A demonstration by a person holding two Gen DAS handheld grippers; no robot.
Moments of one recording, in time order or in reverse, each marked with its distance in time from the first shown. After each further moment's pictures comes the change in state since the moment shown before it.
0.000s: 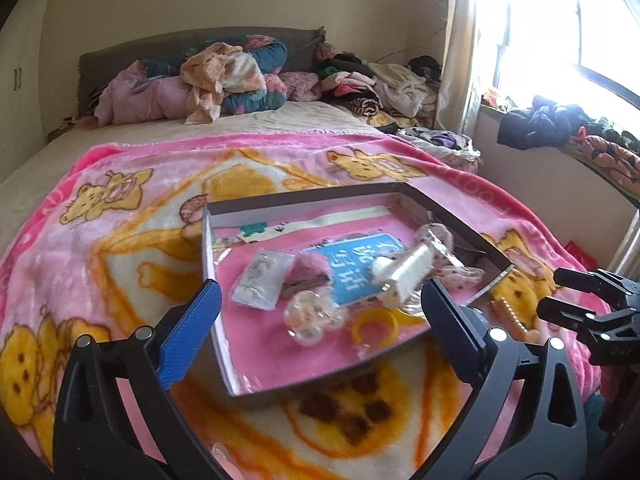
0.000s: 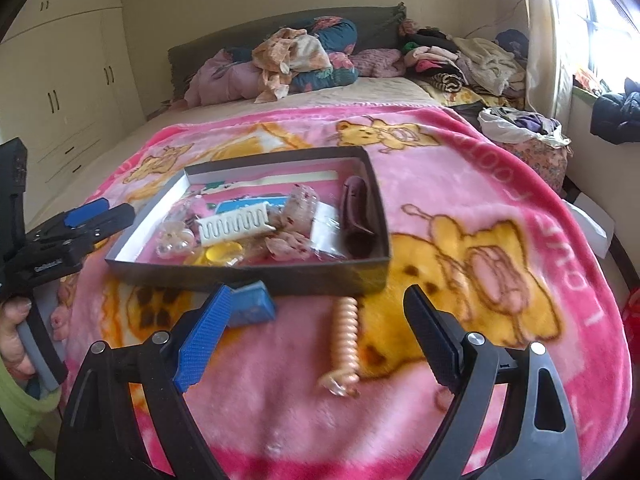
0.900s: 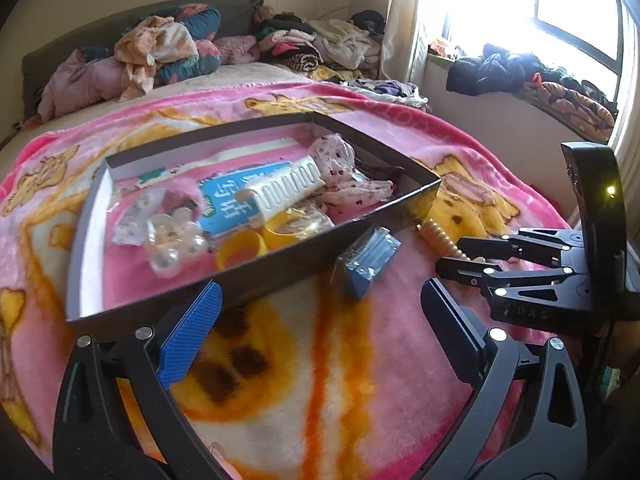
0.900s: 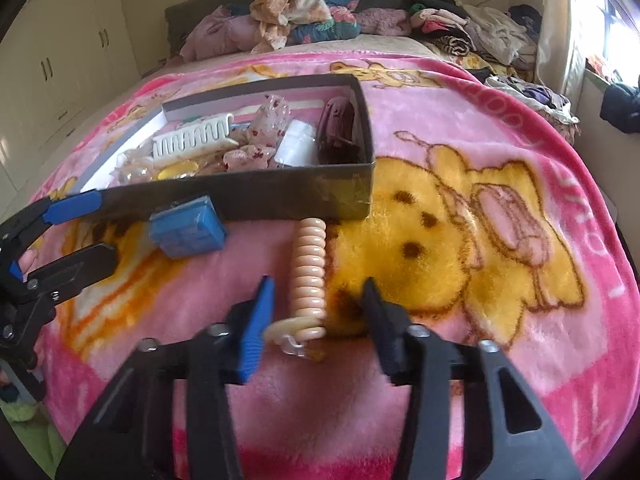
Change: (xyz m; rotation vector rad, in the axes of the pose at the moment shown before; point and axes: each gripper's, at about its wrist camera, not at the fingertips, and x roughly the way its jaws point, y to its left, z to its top) left arm 0.029 -0.073 -0.046 0.106 0.150 -0.155; right arm 0.050 -0.012 -0.031 -0.054 0.161 0.004
